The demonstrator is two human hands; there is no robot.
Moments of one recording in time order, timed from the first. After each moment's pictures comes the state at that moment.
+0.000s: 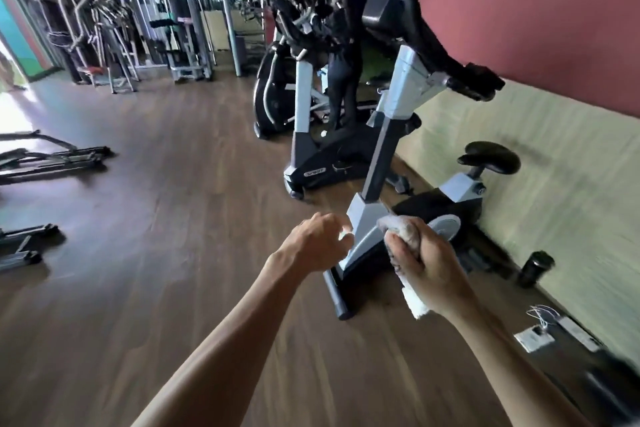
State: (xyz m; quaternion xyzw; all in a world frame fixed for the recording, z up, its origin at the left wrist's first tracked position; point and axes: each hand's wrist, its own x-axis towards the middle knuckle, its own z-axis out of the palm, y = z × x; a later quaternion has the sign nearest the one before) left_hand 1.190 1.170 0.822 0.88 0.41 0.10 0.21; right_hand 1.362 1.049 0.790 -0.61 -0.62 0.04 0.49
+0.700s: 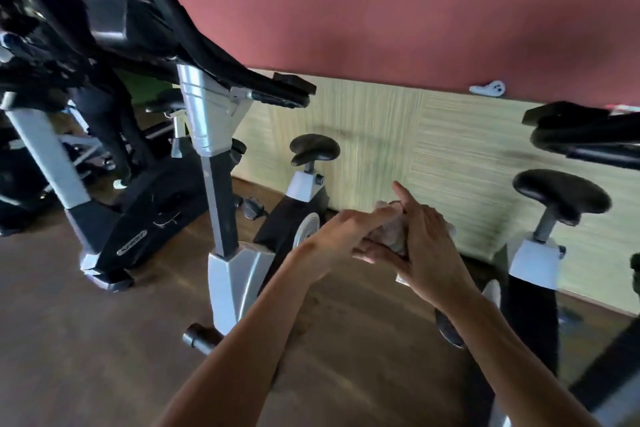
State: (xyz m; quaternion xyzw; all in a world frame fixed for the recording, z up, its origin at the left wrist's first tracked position) left_hand 1.451 1.263 0.847 0.76 0.05 -0.11 0.63; right_hand 1.505 1.100 0.789 -0.84 -0.39 -0.23 0.30
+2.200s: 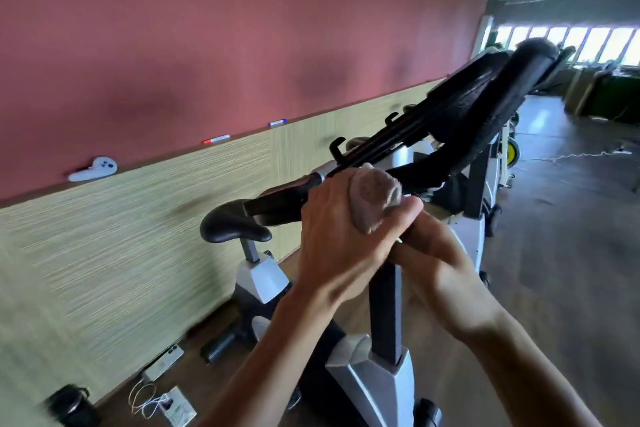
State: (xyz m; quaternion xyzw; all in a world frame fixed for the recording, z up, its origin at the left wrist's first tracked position) left_hand 1.669 1.103 0.931 0.60 -0.53 0.00 0.60; right_hand 1.540 1.053 0.927 -0.72 0.12 -0.38 0.57
